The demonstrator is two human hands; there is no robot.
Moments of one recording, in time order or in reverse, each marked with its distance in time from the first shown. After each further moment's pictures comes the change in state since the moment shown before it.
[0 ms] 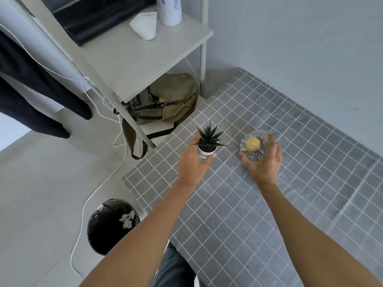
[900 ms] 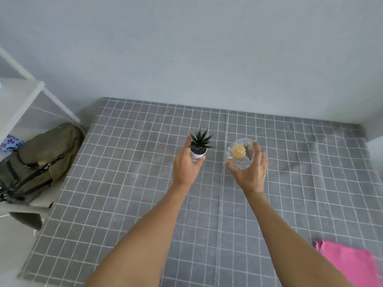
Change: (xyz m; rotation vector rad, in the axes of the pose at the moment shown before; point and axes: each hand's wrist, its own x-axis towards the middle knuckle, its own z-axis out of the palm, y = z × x) left_hand -0.070 0.141 0.204 0.051 -0.396 0.364; right_hand -0.096 0.123 -0.212 -0.174 0.470 0.357
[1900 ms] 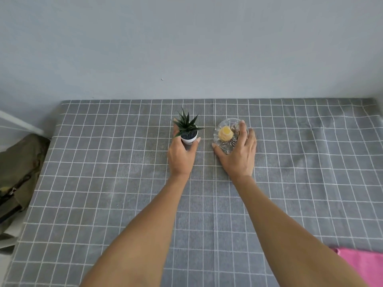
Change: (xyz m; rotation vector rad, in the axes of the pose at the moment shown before) left_hand 0.057 -0.008 0.073 -0.043 0.088 -0.020; right_hand 0.048 0.023 0.052 -0.201 -0.080 0.124
